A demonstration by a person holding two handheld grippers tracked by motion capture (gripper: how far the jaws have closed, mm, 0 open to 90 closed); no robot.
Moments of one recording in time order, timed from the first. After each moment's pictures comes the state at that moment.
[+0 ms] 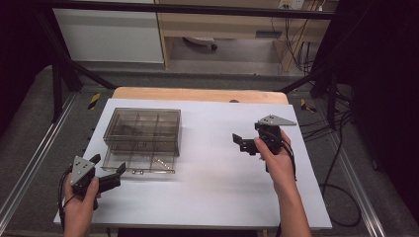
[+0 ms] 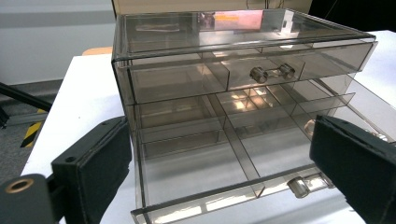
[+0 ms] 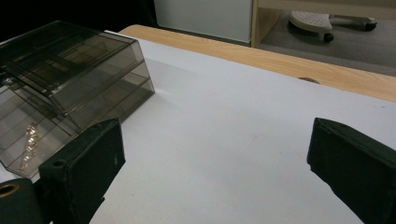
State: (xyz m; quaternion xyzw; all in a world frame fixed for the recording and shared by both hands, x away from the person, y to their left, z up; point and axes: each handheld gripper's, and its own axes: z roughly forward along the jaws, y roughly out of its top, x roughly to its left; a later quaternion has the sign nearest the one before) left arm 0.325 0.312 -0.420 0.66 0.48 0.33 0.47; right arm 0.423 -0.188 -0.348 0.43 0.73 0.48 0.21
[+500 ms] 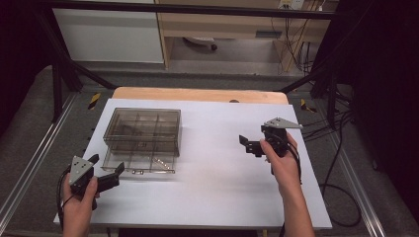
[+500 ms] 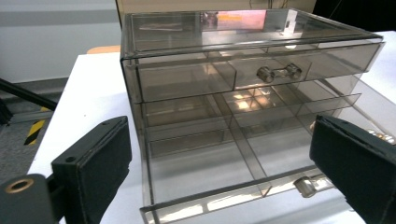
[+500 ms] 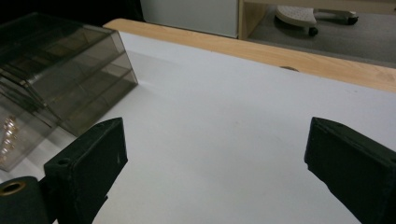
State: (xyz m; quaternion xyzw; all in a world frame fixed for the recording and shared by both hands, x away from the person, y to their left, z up) left arm 0.326 0.315 -0.420 0.66 0.48 0.33 0.47; right arm 0.418 -0.204 -0.354 0.45 0.73 0.47 0.22
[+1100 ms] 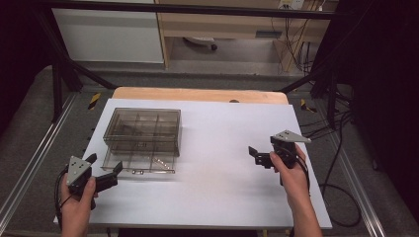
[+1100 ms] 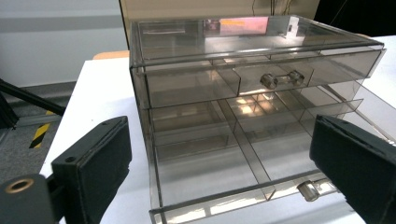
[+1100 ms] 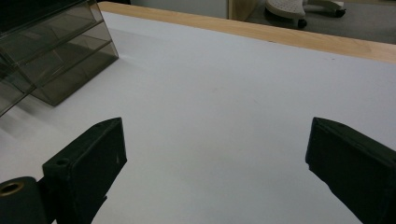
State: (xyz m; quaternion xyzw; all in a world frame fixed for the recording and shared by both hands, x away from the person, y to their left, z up) left arm 0.323 0.317 -0.417 0.65 0.48 0.34 0.47; right arm 0.399 -0.234 -0.386 0.46 0.73 0.45 0.23
